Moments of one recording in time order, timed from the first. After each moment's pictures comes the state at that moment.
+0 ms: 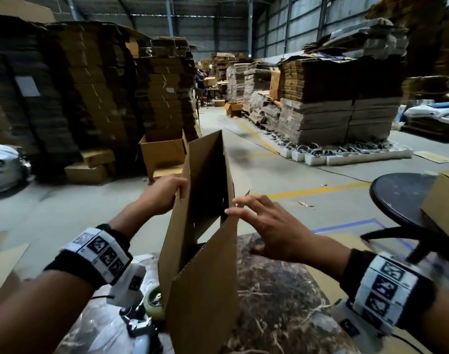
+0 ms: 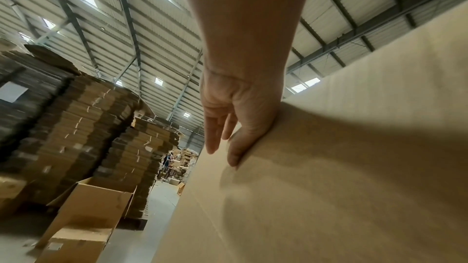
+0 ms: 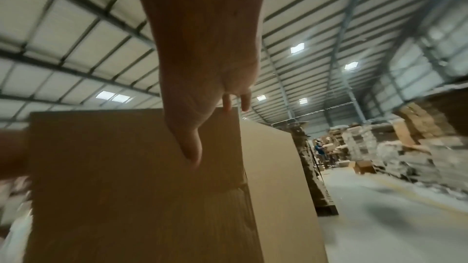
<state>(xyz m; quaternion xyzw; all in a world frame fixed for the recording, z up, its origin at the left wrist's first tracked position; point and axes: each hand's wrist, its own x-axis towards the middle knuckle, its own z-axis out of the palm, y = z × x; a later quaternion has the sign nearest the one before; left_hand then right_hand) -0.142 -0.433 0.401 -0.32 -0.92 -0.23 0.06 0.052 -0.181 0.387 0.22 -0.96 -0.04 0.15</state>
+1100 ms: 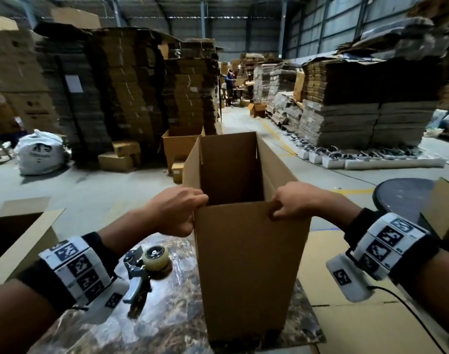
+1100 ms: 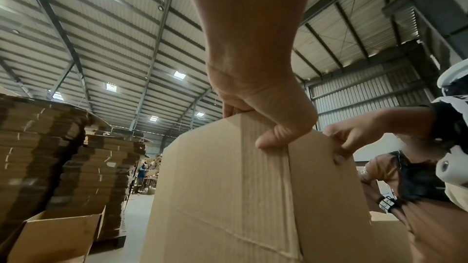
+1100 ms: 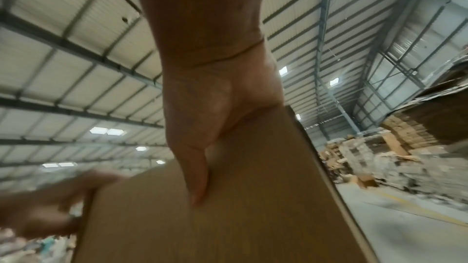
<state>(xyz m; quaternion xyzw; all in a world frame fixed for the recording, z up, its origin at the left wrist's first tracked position) 0.111 -0.374 0.421 -0.47 -0.87 0.02 0.11 0.174 -0.084 0.451 0.07 -0.99 -0.02 -0.08</state>
